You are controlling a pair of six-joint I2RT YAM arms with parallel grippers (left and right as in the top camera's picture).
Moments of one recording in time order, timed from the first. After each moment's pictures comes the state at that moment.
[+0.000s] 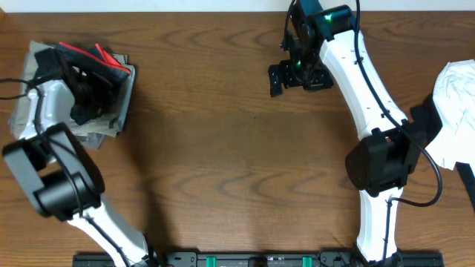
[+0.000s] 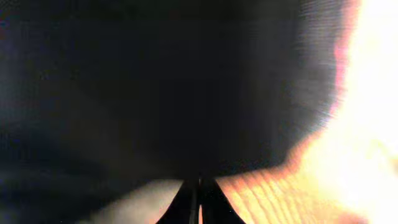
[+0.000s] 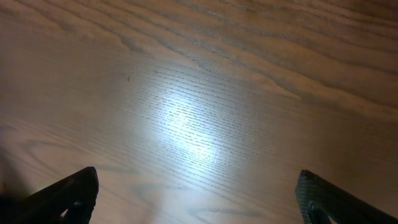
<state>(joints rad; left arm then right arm) 0.43 2.02 1.51 -0.71 0.42 -0.58 0.33 2.21 2.21 -1.50 -0.19 0.15</state>
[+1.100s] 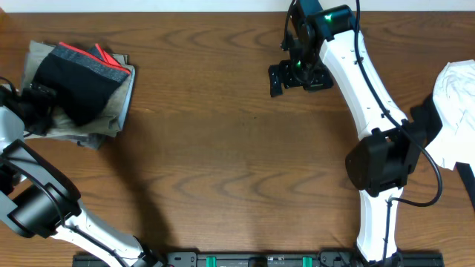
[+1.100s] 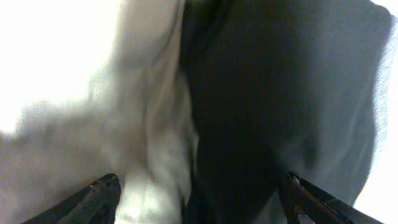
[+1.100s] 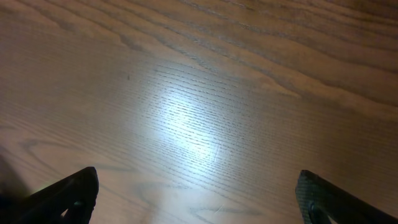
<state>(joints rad) 0.73 2.05 1.51 -0.51 0.40 -0.52 0.33 2.21 2.21 -1.50 -0.19 0.15</state>
